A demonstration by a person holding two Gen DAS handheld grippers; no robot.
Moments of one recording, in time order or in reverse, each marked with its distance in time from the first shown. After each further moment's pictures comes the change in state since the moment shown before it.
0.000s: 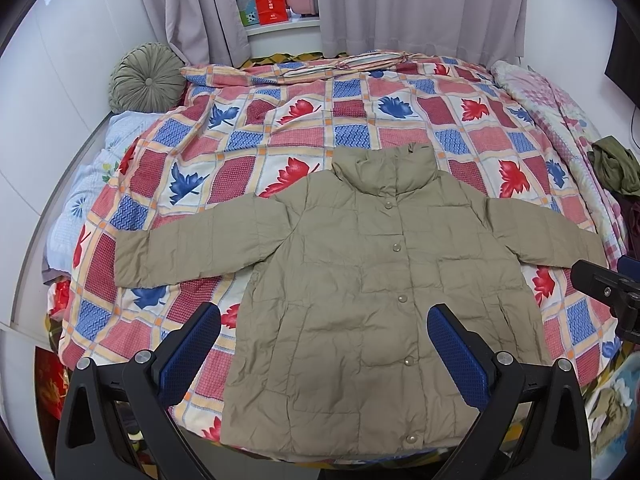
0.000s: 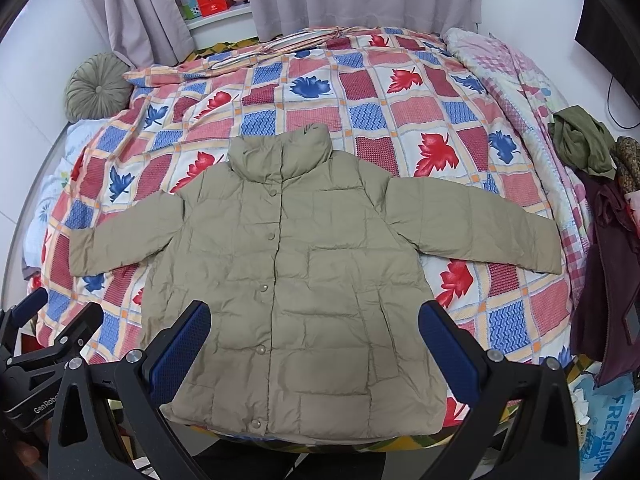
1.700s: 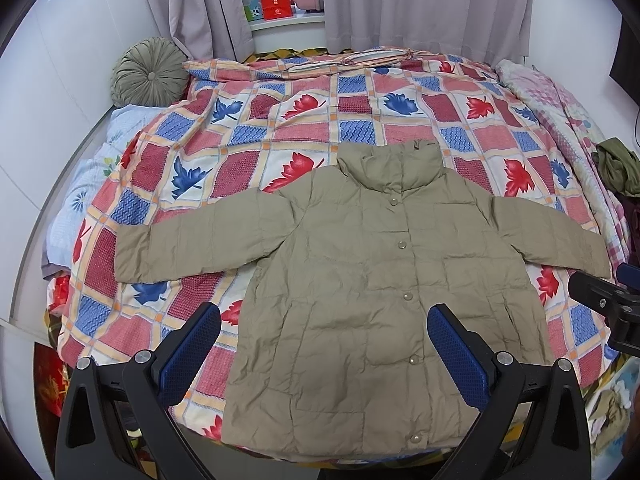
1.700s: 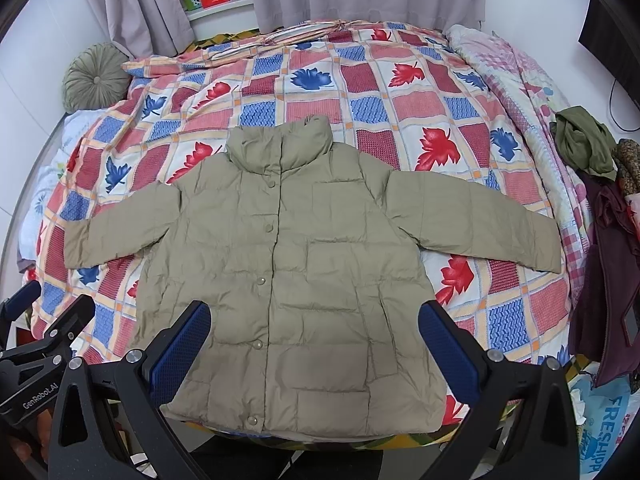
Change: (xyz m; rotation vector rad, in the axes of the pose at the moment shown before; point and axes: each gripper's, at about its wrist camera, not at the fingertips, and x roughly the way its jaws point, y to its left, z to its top) left arm 0.012 0.004 -0.002 -0.007 0.014 0.014; right arm 0.002 0.004 -0.001 -0.005 0.015 -0.012
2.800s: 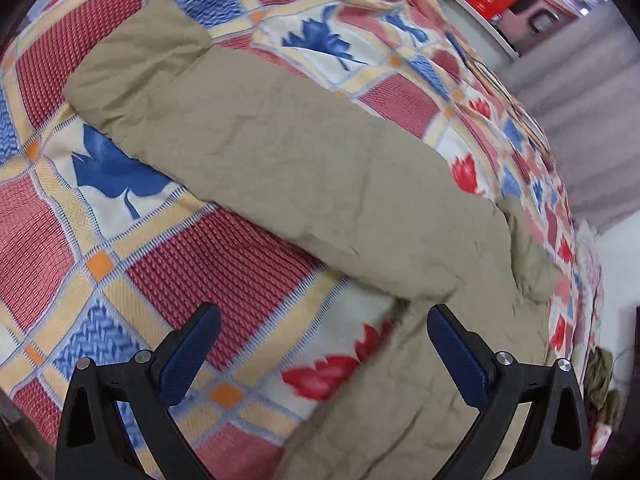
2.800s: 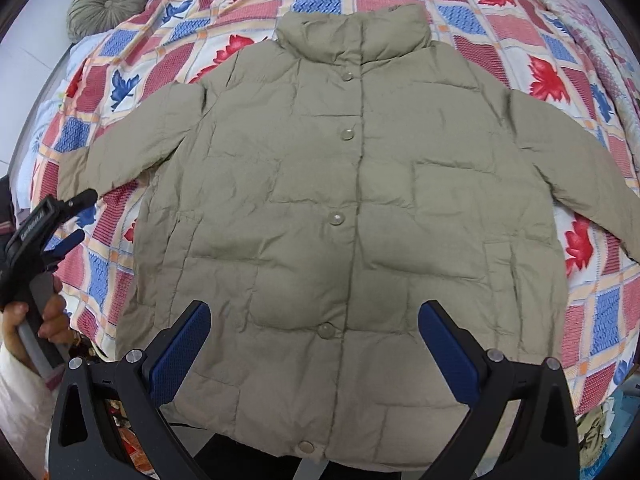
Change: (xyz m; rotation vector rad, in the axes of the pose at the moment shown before) left arm 0.277 0.271 -0.062 -0.724 0.104 -0.230; right arm 0.169 0.107 -0.031 -0.087 0.289 0.100
